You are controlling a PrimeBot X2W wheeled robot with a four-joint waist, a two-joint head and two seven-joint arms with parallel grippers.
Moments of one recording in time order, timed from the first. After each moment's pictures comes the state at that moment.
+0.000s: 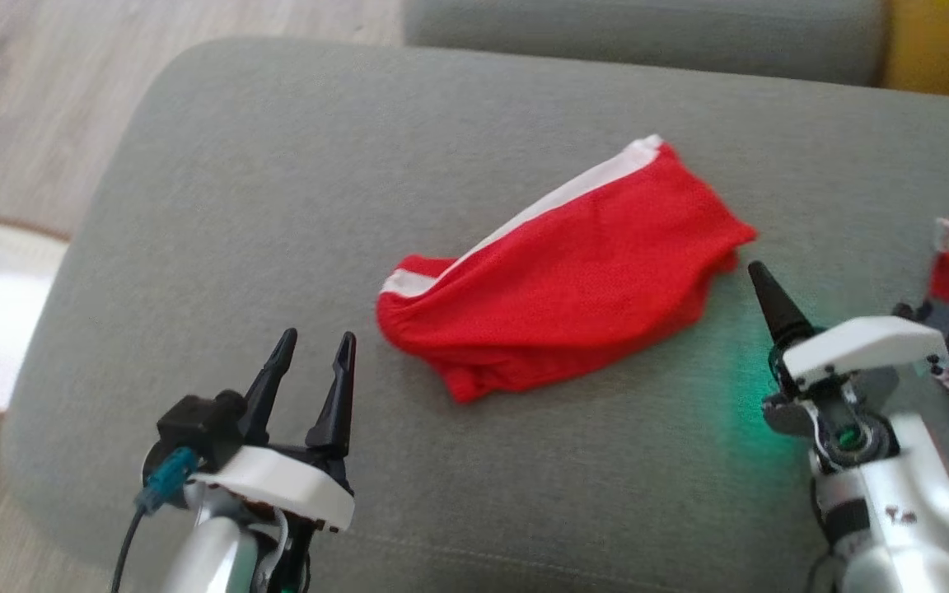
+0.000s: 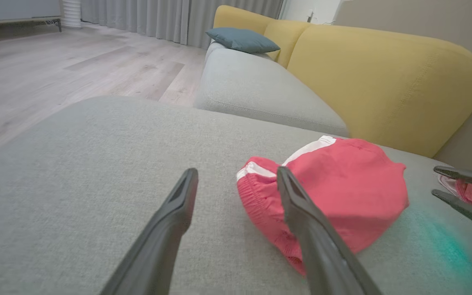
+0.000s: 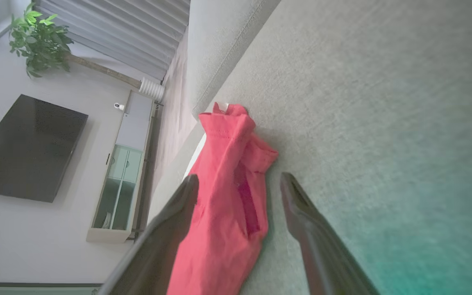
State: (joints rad) left arm -0.10 0.05 -0.25 0.28 -0.29 -0.10 -0.25; right arm -0.39 -0.05 -0.07 0.63 0.96 0.13 0.26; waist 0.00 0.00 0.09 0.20
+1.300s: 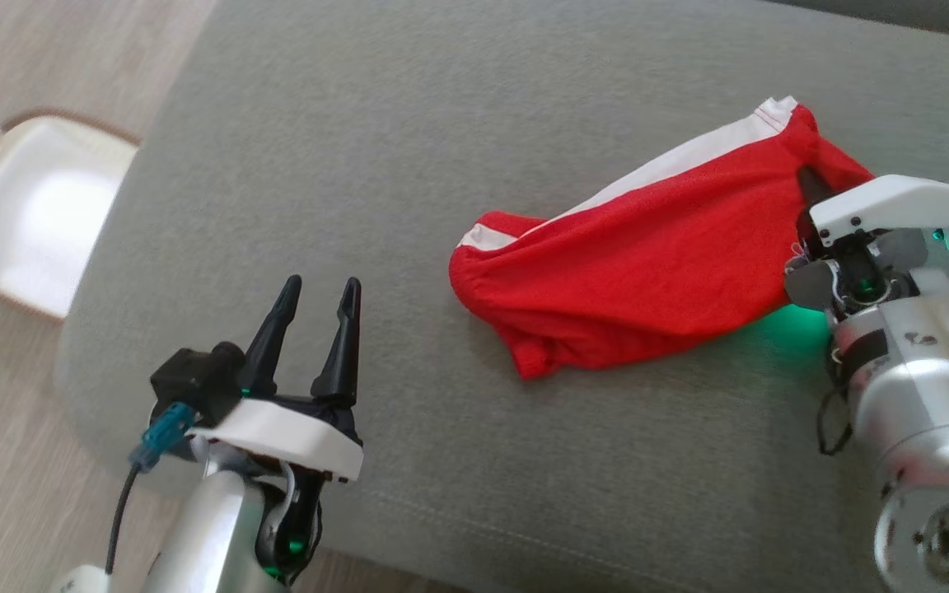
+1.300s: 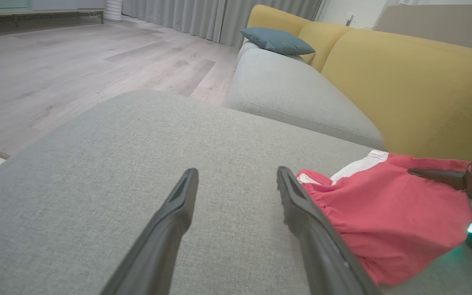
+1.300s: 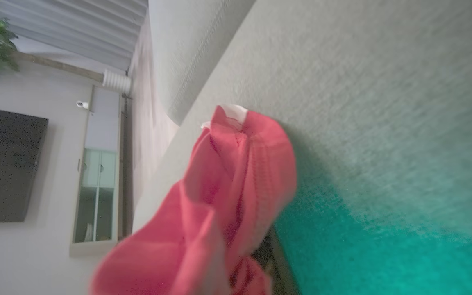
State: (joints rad) left arm -0.19 0.04 -0.28 0.26 -0.35 -0.07 -0.25; right arm -0.93 -0.09 -0.36 1.28 0.70 0.13 0.18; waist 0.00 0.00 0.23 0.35
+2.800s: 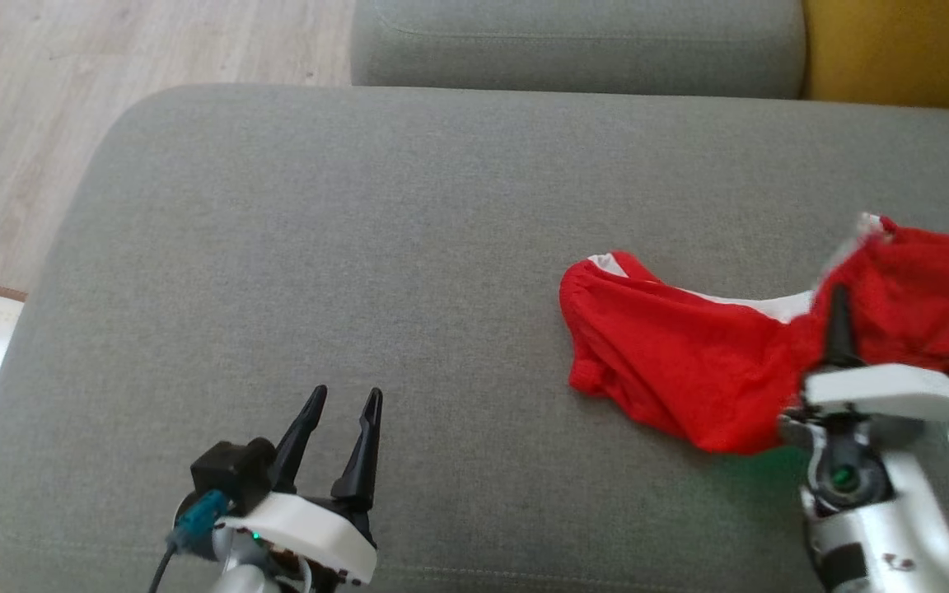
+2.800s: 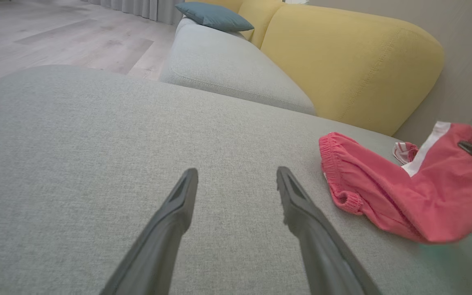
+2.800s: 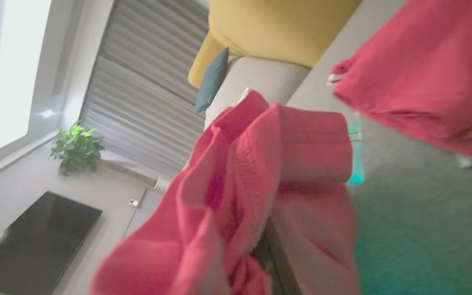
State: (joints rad) left arm -0.02 0.05 -0.31 0.30 -0.34 -0.08 -0.25; right arm -0.30 -0.05 -0.07 0.59 1.04 0.13 -0.12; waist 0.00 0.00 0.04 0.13
